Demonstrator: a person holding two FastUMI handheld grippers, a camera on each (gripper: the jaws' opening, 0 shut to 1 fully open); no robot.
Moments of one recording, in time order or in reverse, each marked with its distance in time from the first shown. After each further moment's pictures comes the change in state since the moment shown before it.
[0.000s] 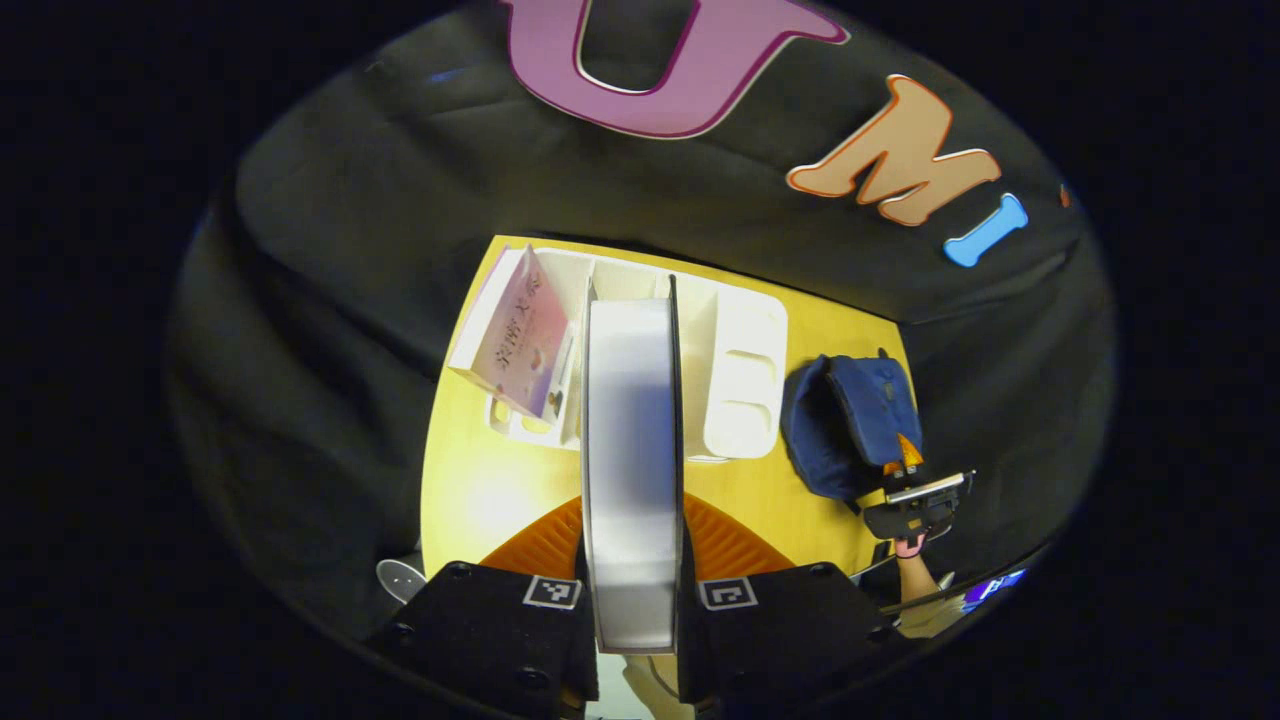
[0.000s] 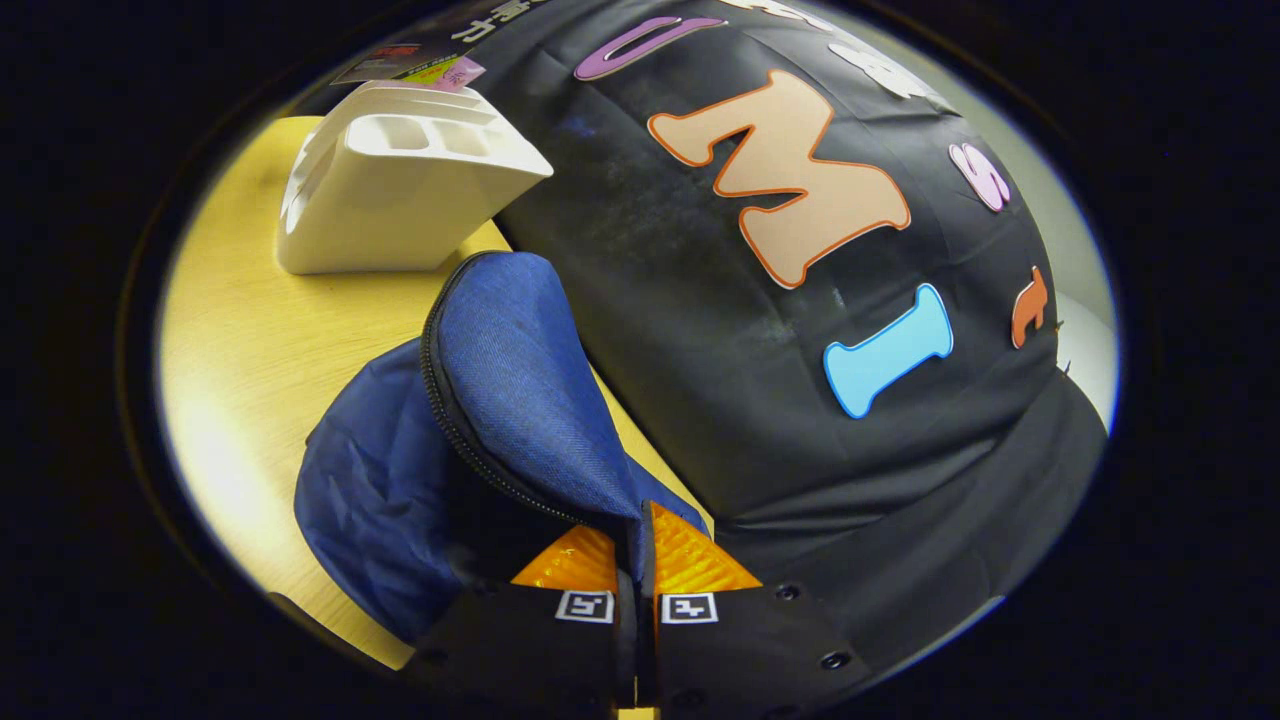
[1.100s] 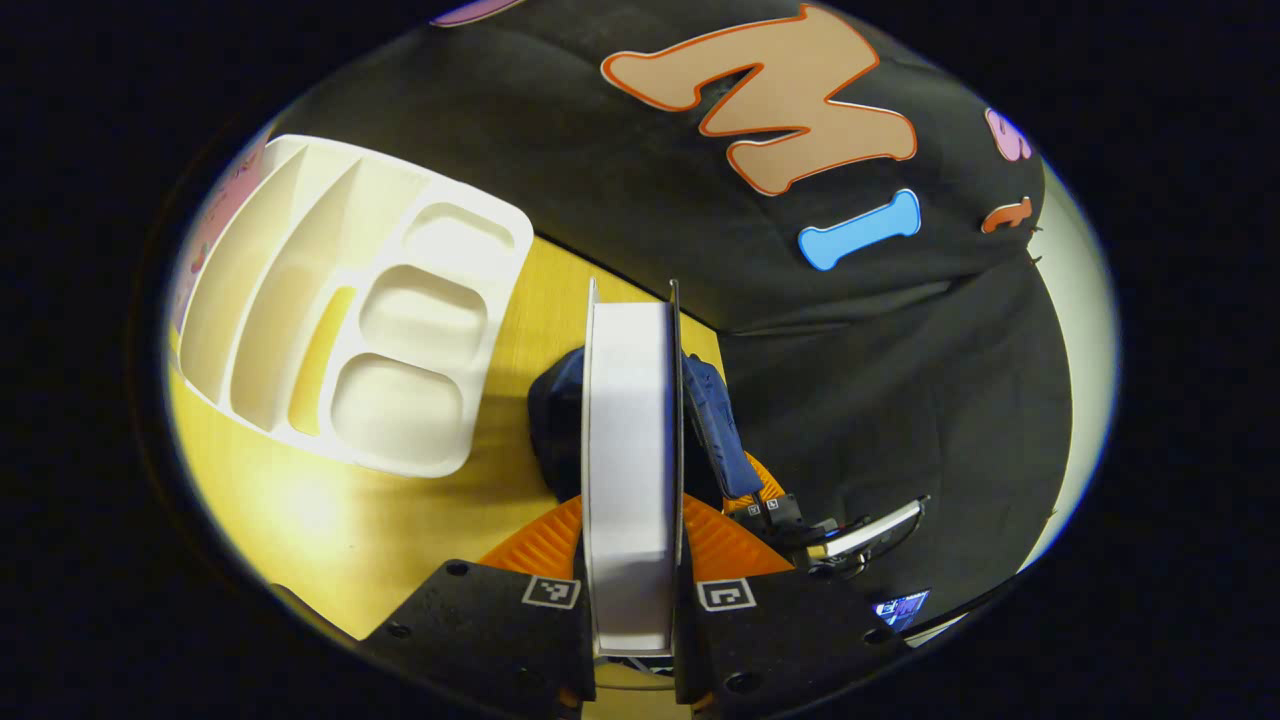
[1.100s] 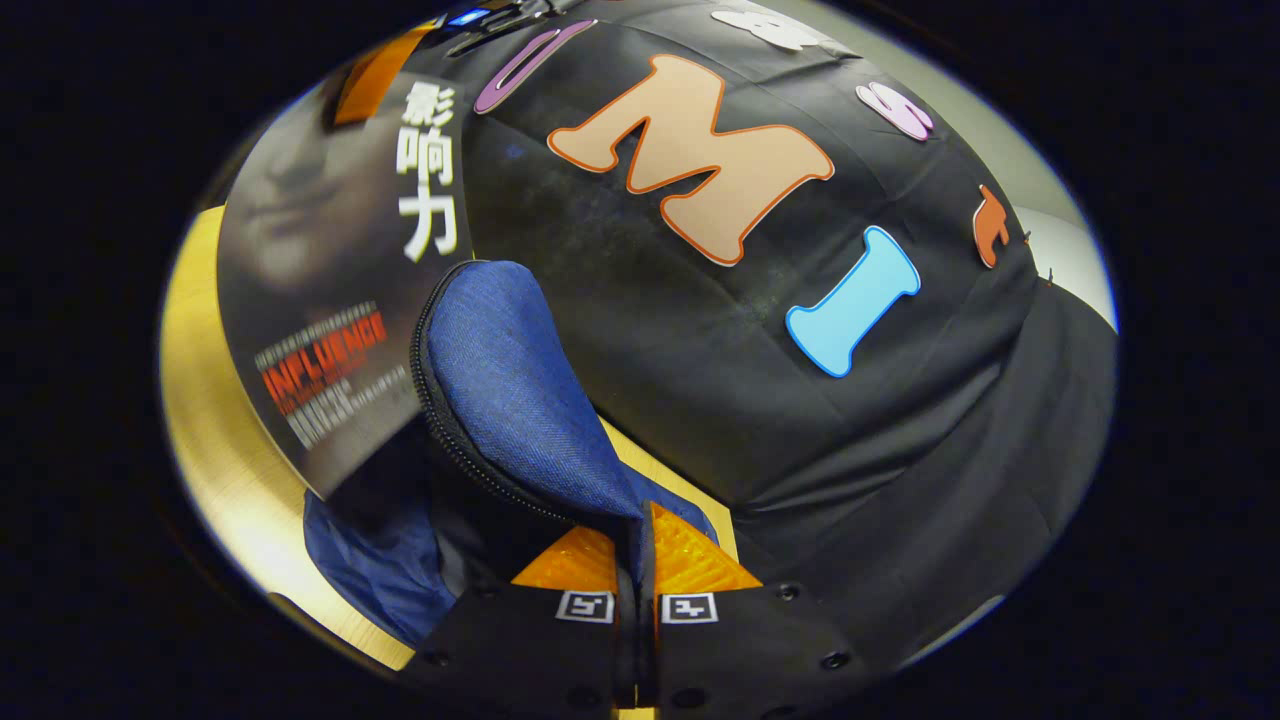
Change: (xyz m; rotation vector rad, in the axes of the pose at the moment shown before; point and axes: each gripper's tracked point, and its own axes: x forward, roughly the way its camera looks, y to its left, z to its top) left arm 0.163 -0.236 -0.049 -0.156 -0.039 -0.560; right arm -0.003 -0.039 0.000 0.234 -0.015 -0.015
